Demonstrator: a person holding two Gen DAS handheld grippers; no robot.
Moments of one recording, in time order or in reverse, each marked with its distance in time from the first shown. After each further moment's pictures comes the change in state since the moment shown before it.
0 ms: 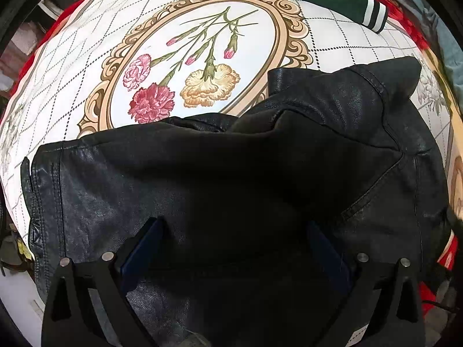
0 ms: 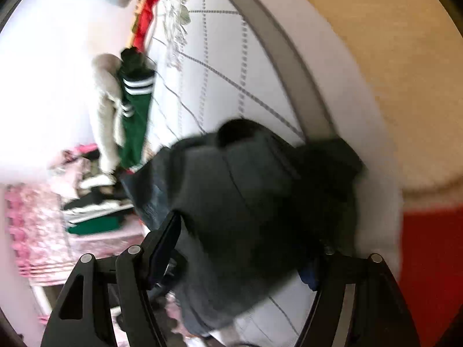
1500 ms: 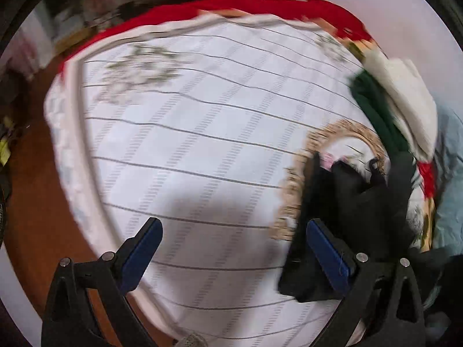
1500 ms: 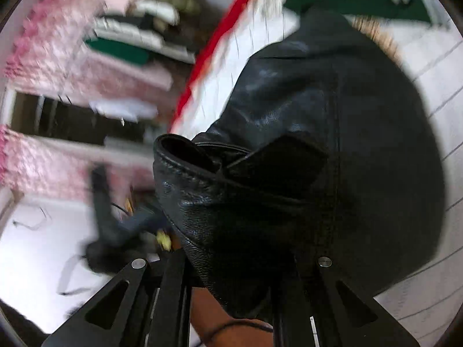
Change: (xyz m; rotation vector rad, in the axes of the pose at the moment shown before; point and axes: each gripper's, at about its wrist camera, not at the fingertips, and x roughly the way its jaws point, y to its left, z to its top) left arm -0.115 0.282 -0.058 -0.543 -0.199 -0.095; right arm 0.156 0.253 -0.231 -0.779 0.486 -0.119
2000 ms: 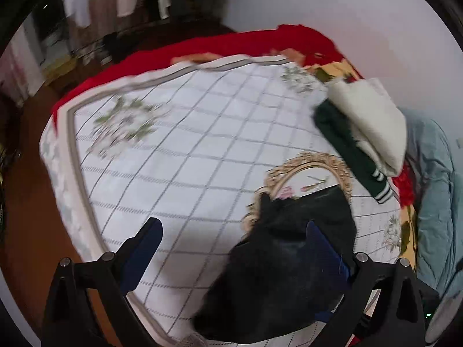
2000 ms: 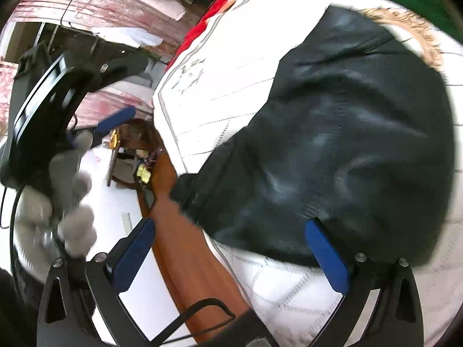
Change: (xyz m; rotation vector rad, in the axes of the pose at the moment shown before) left arm -0.036 -0.063 0.028 0.098 -0.125 -0.090; right arm 0.004 0.023 -0.020 -0.197 0.232 -0.085
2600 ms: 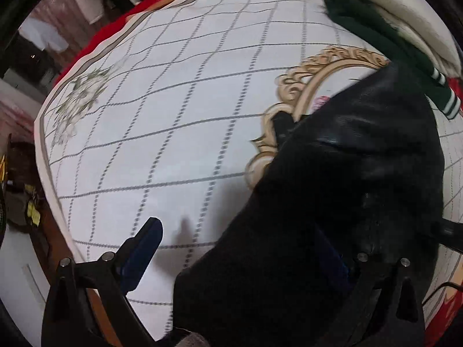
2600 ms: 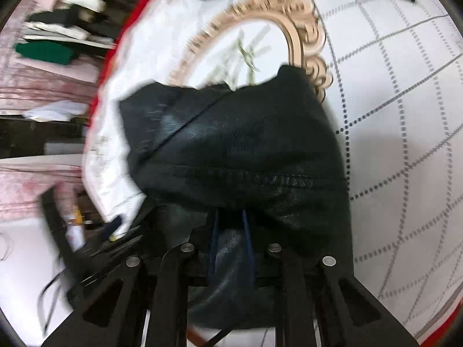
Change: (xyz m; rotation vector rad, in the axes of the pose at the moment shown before) left arm 0.147 -0.038 -0.063 0.223 0.193 0.297; right arm 0.005 -0.150 0.063 0.375 -0.079 -0.184
